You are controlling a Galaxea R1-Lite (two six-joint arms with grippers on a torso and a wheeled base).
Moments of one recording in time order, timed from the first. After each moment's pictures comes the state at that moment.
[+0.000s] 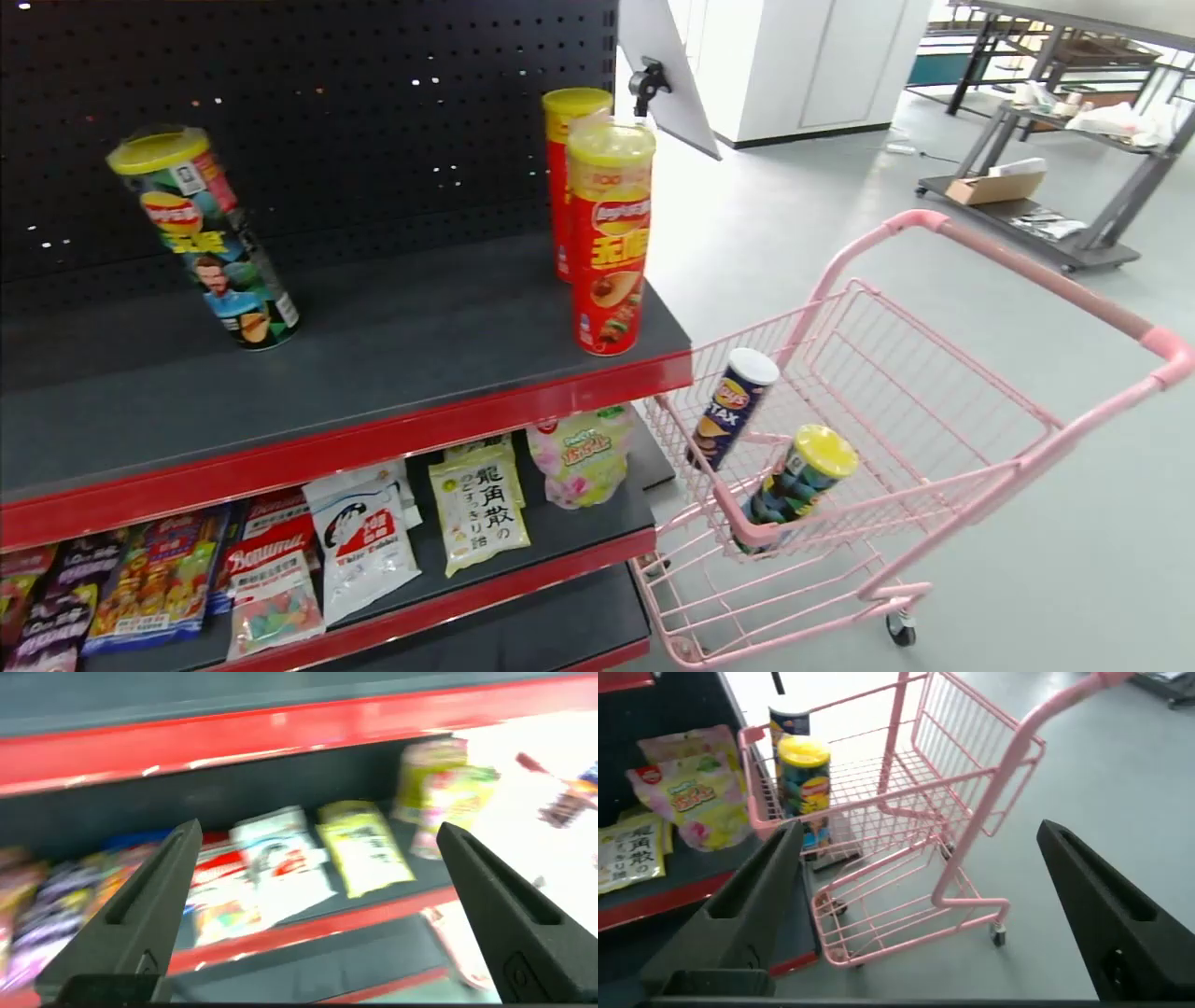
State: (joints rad) left arm 0.00 0.00 0.00 0.00 0.04 -0.01; right arm 0.00 0.00 0.00 0.00 -0.04 0.00
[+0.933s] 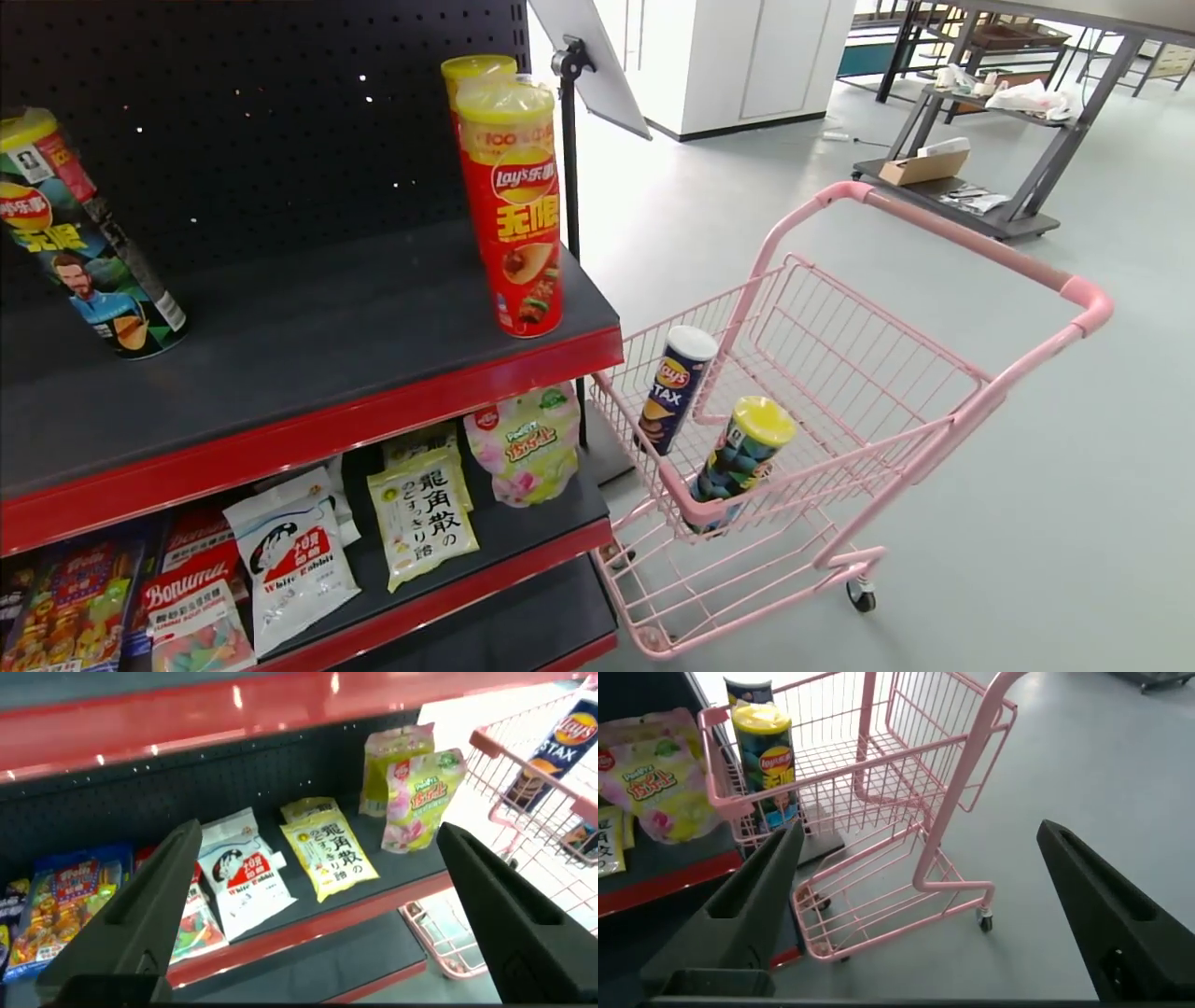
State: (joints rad) left arm 0.00 0.00 0.00 0.00 0.04 -0.01; right arm 0.00 0.00 0.00 0.00 -0.03 0.00
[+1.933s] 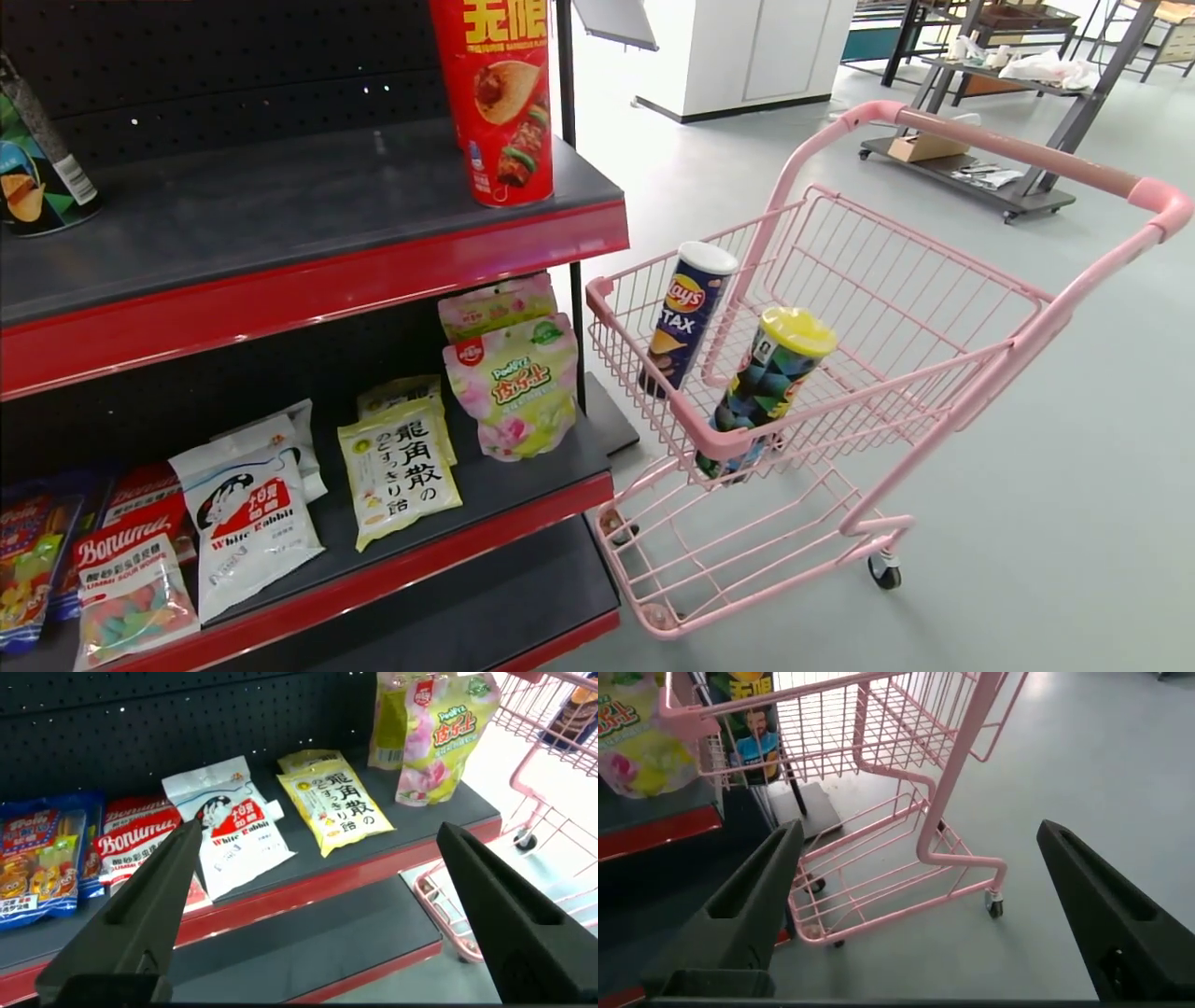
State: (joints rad) left arm 0.00 0.00 0.00 0.00 0.04 -0.01; right arm 0.00 0.00 0.00 0.00 -0.03 0.00
